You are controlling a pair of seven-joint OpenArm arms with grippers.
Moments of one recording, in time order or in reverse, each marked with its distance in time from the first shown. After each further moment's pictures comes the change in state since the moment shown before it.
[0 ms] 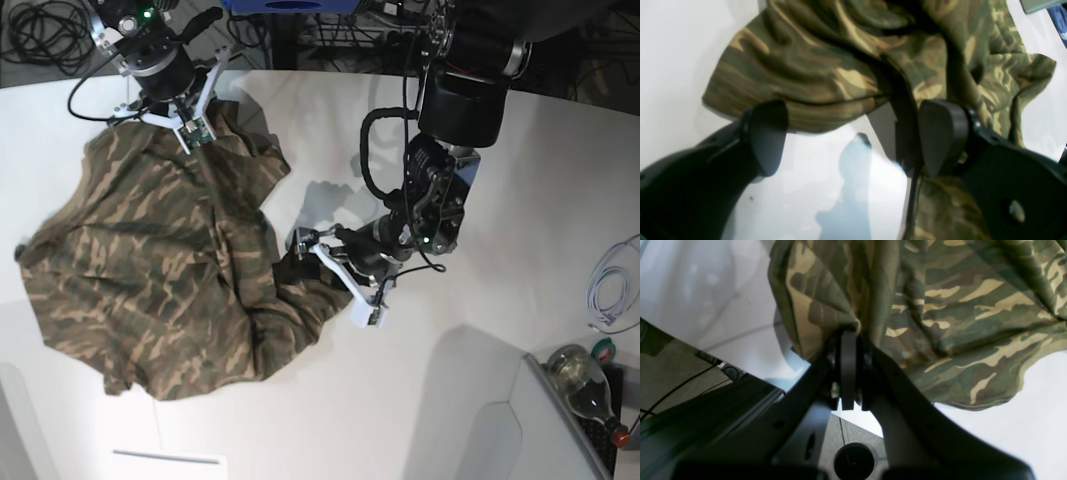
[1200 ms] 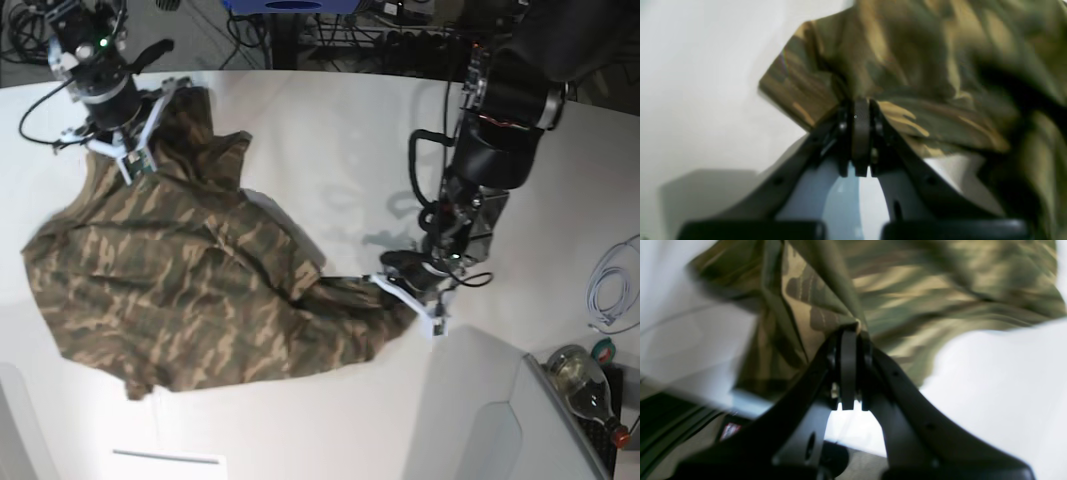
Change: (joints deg) left arm -9.2 -7.2 5.4 -19.3 -0.3 11.1 -19.2; right arm 1.5 3.6 10.5 -1.2 0.7 1.8 -0.3
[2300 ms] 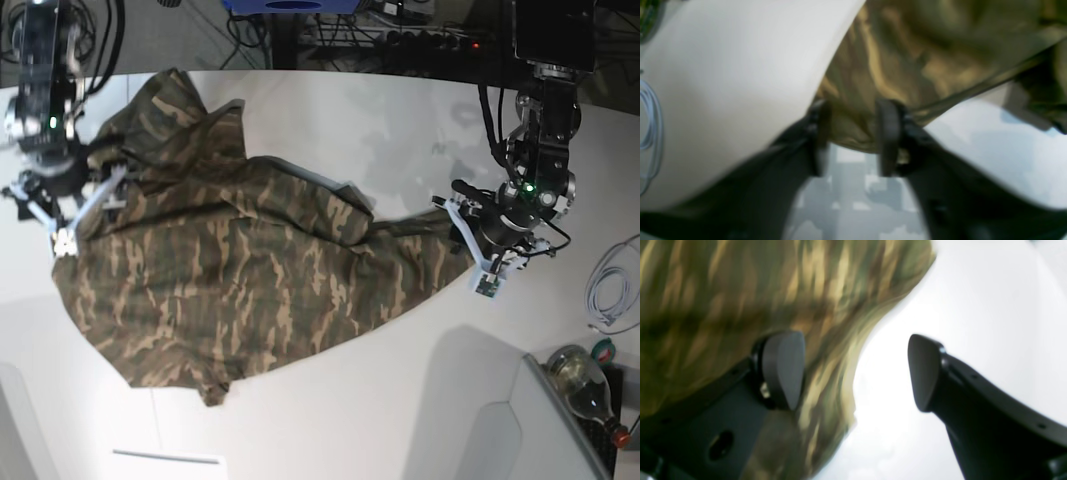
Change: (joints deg) left arm 28.2 -10.2 -13.3 58.3 22.5 -1.3 35.1; right arm 13.1 -14.4 25.6 -8.3 -0.9 13.2 -4.6
